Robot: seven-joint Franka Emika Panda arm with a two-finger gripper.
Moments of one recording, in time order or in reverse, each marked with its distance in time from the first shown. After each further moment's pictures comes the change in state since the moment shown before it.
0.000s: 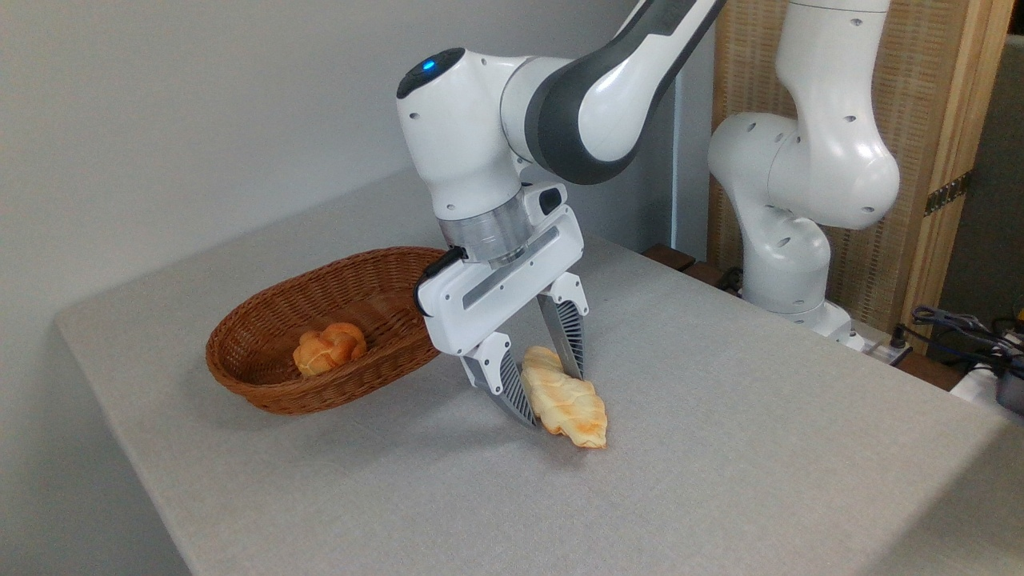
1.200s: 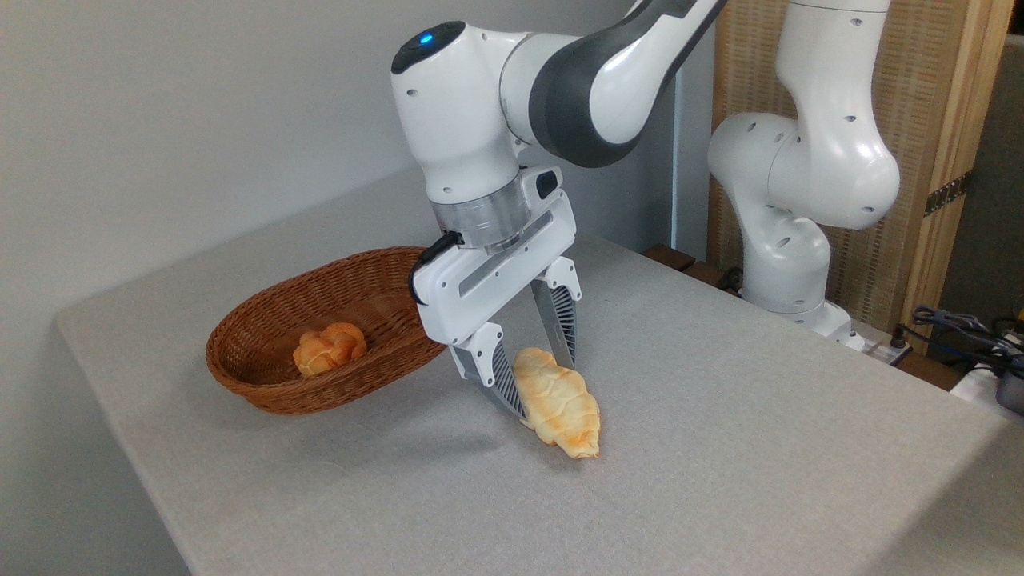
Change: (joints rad) arm 0.002 0.000 0.021 0.061 -0.045 -0.049 0.000
